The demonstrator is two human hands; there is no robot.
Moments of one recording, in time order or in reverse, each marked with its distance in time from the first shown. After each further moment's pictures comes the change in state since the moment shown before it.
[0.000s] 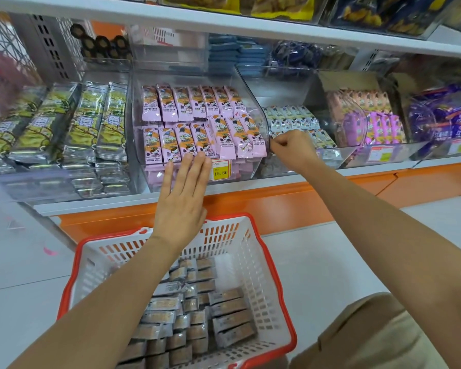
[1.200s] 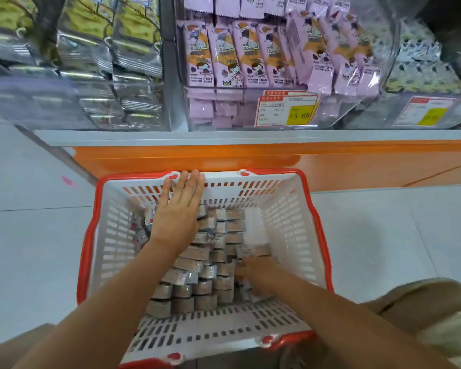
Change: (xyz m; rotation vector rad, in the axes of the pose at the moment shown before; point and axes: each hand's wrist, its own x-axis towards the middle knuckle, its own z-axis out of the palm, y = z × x) left_hand -0.132 -0.036 0.117 -0.023 -0.535 -0.069; right_hand -0.226 0.083 0.276 -0.418 -1.203 -0.543
